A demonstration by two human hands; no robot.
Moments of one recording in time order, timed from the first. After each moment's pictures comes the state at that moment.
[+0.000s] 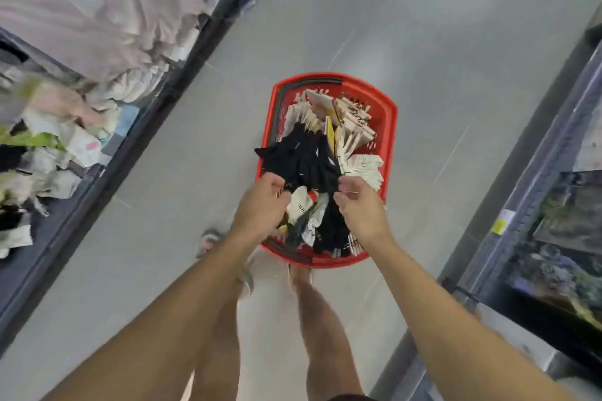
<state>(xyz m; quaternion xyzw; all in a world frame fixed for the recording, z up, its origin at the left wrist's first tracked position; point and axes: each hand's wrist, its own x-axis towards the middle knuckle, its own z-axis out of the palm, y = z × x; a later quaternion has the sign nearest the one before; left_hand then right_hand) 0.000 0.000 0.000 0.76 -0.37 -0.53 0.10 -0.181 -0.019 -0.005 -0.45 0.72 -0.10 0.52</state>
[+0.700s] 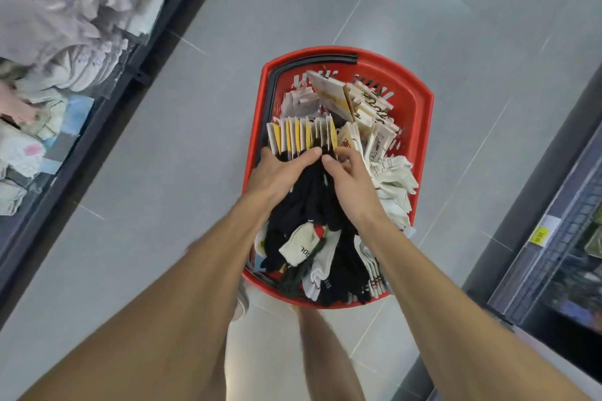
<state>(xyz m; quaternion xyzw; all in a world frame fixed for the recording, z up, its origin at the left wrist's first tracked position) -0.011 -0.088 -0.124 0.76 -0.24 -0.60 0.11 -0.151 -0.084 -0.111 -0.36 0.71 -0.12 0.60</state>
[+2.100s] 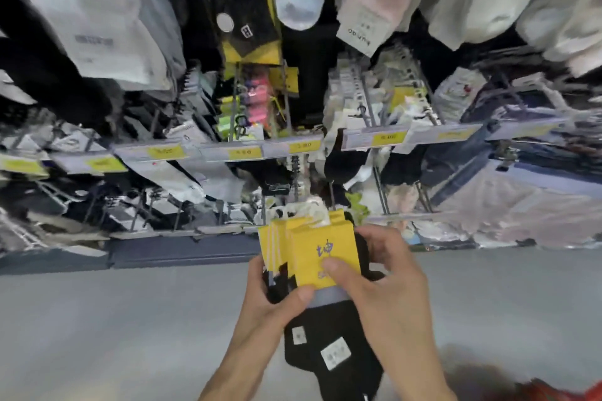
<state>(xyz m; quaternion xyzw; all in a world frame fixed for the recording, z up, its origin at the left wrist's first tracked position) 0.397 0.284 0.132 0.64 0.02 -0.31 0.71 0.349 0.134 0.172 -0.71 0.29 -0.15 0.62</state>
